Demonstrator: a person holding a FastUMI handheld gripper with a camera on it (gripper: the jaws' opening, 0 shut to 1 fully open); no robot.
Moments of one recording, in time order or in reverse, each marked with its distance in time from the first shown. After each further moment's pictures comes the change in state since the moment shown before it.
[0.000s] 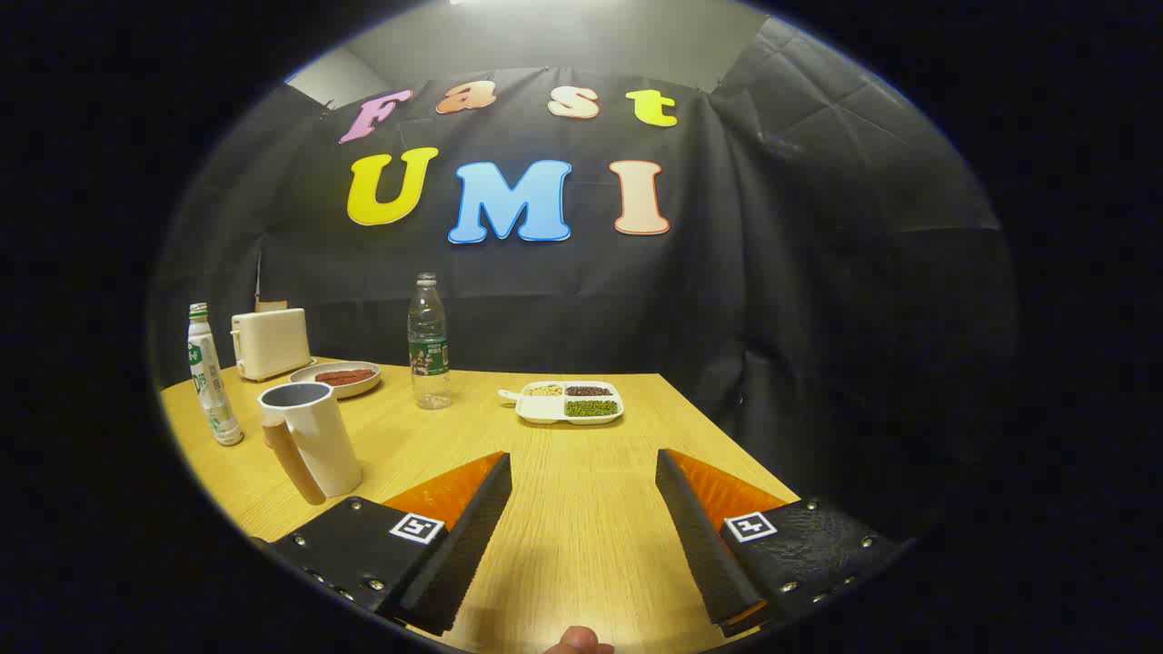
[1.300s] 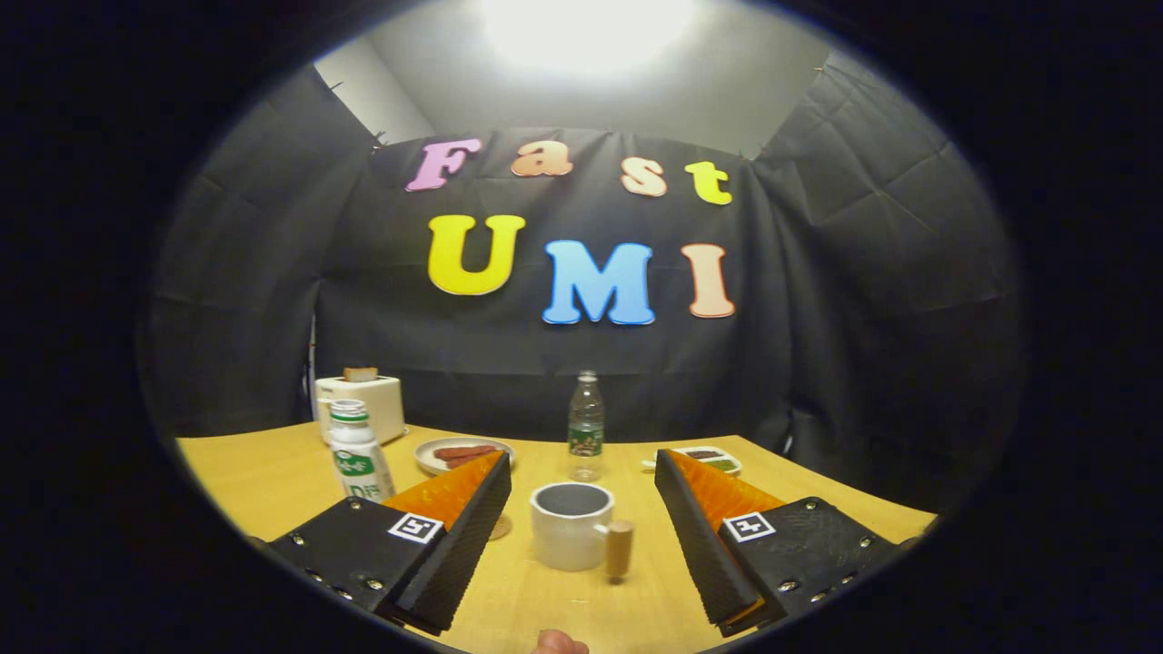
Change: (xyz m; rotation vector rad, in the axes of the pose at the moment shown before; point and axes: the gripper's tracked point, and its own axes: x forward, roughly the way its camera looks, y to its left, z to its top) arm -0.115 0.267 0.098 0.038 -0.203 0.147
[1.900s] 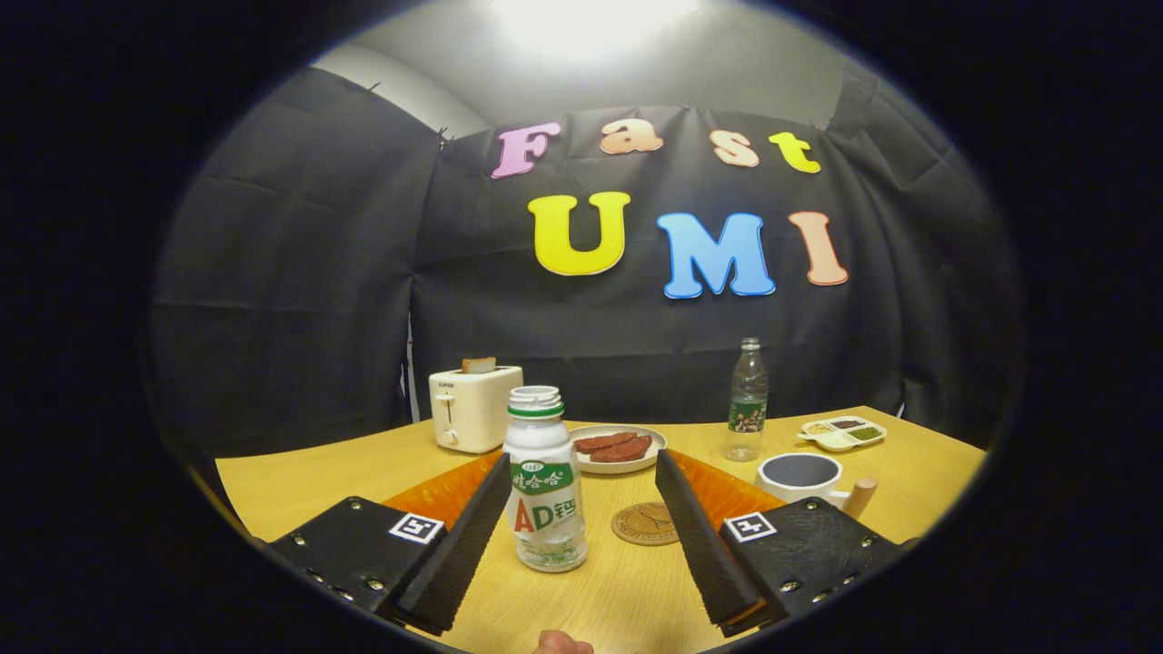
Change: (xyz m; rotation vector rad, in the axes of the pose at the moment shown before) arm 0.033 0.151 -0.043 0.020 0.065 0.239
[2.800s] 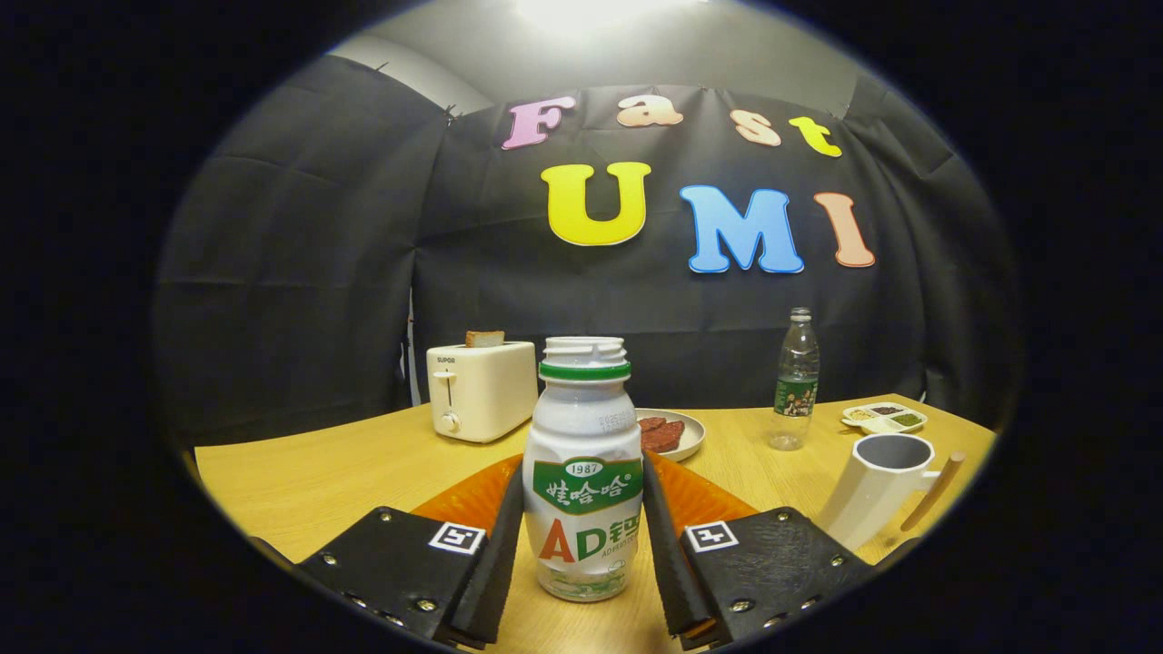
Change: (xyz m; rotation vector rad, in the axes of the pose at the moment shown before) arm 0.057 0.014 -0.029 -0.013 0.048 -0.050
